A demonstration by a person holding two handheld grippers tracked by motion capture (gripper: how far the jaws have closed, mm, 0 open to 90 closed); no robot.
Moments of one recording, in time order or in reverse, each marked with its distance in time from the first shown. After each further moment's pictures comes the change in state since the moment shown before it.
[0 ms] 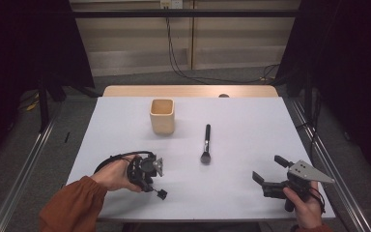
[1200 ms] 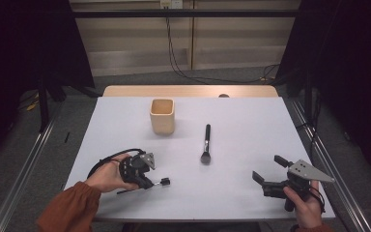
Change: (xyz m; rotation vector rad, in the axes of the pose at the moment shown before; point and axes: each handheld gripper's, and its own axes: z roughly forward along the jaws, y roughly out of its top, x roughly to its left) left arm 0.004 -0.029 -0.002 -0.217 -0.016 -0.173; right arm -0.001 0.000 0.001 0.005 0.004 0.011
